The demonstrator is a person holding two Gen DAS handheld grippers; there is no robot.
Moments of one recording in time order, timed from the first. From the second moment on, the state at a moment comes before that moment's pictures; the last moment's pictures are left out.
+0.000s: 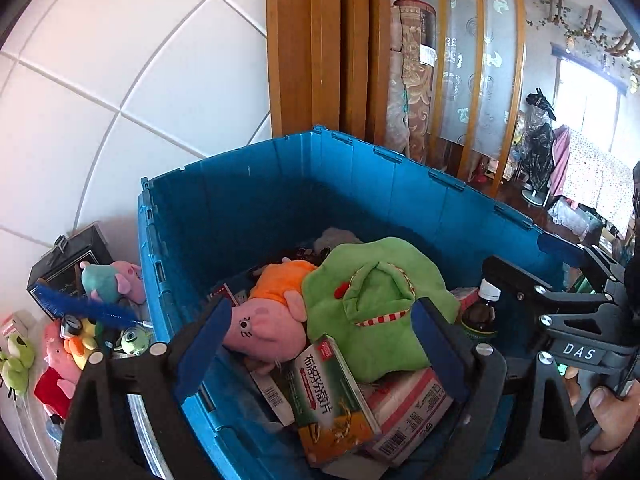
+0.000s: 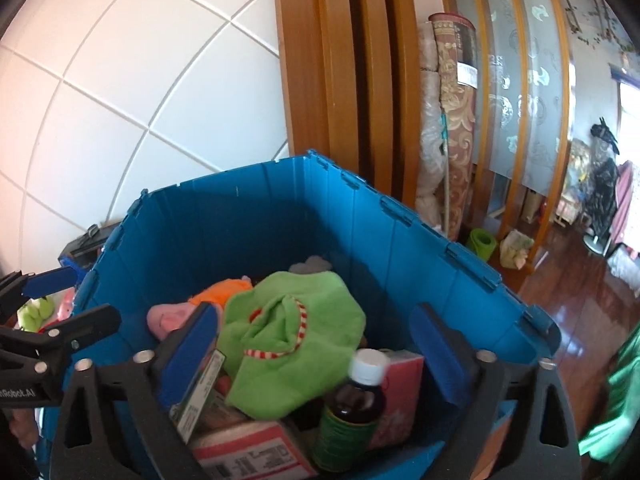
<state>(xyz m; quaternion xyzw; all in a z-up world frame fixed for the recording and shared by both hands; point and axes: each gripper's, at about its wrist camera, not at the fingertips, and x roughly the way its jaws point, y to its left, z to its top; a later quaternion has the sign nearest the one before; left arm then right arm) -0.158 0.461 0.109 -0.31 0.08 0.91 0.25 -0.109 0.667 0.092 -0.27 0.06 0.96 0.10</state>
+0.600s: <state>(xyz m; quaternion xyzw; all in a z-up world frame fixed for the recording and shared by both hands) -0.127 0.278 0.104 -0.29 -0.01 0.95 0.15 -0.087 0.537 0.136 -0.22 0.02 0.98 0.01</state>
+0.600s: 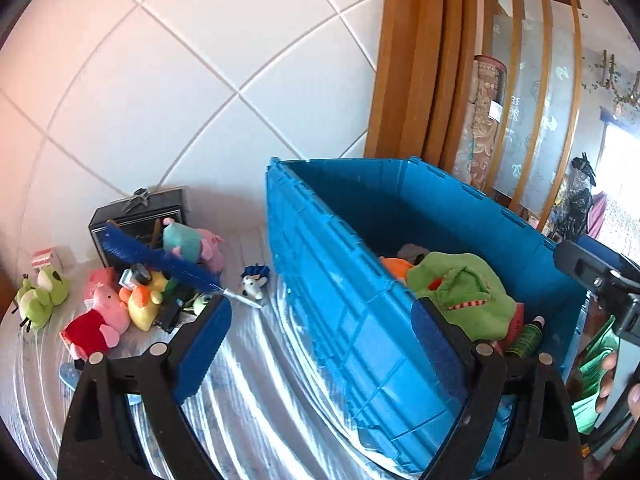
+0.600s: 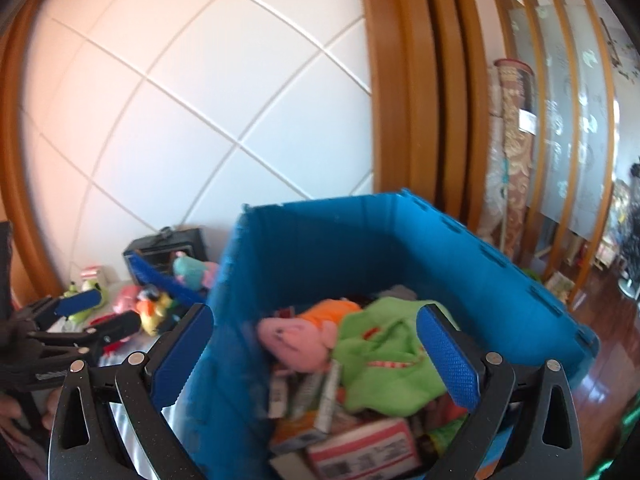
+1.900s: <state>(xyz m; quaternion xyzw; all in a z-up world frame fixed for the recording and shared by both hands) -0.205 -0.091 -0.217 -0.49 -0.09 0.86 -0.12 -0.328 0.290 -0.124 -0.51 -0.04 0.85 -0.13</state>
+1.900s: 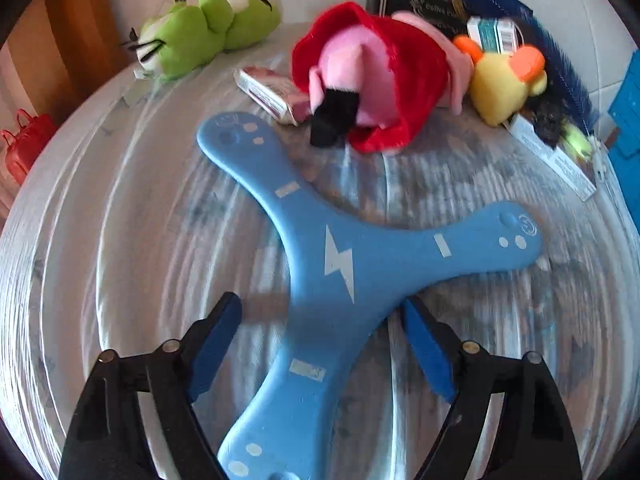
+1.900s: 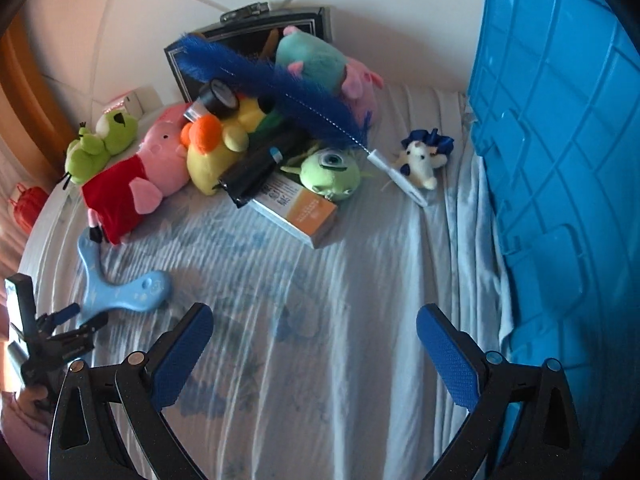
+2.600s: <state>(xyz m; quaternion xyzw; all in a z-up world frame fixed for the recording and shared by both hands) -0.245 -0.107 -0.210 -0.47 -0.10 0.86 -0.14 -0.425 0.219 -0.214 -0.53 -0.12 0.82 -0.19</state>
